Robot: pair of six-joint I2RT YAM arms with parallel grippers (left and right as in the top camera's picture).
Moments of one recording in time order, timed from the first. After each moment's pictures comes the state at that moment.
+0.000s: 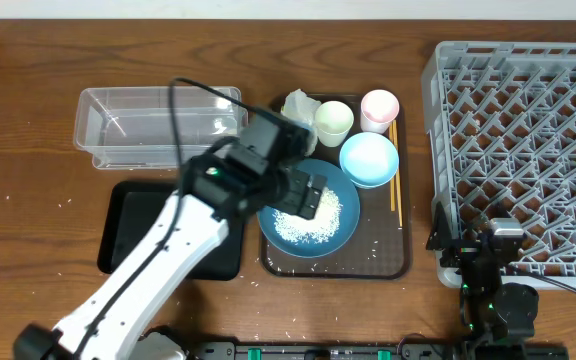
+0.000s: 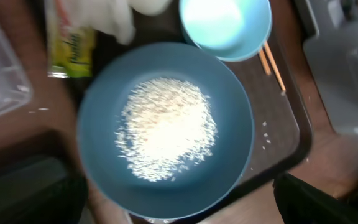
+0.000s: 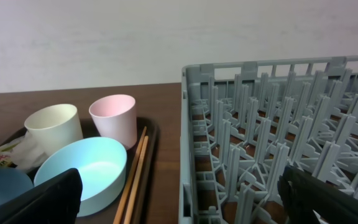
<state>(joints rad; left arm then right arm) -0.61 1.43 1.26 -0.91 0.15 -0.22 0.04 0.01 0.01 -0.07 0.02 0.09</state>
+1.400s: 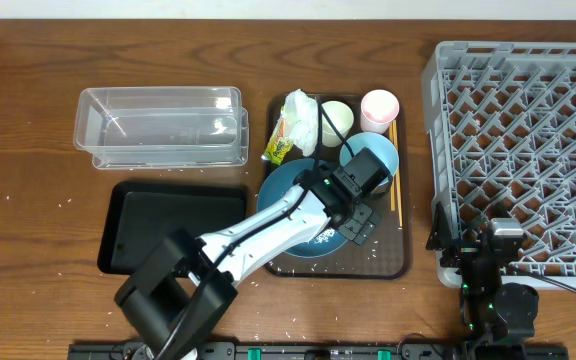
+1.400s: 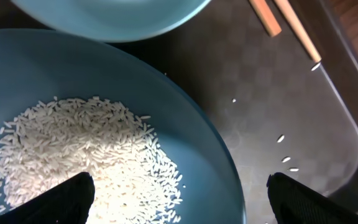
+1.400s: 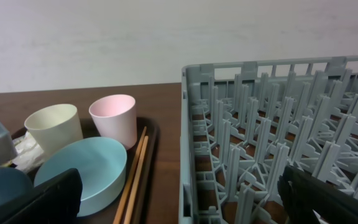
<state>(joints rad) -0.87 1.83 1.26 -0.67 0.01 -0.20 0.04 0.01 0.01 -0.07 0.02 0.09</state>
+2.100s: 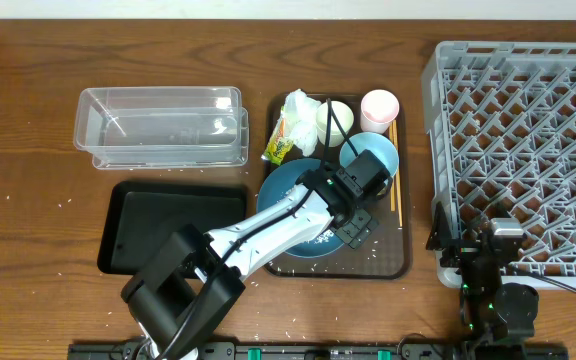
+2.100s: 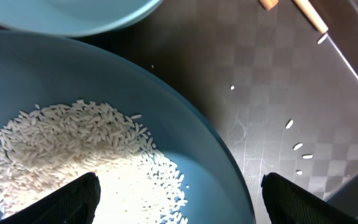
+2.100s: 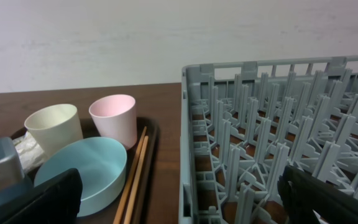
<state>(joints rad) -0.87 1.86 1.26 -0.68 0.03 -0.10 0.04 0.01 0.01 -0.07 0.02 0.09</state>
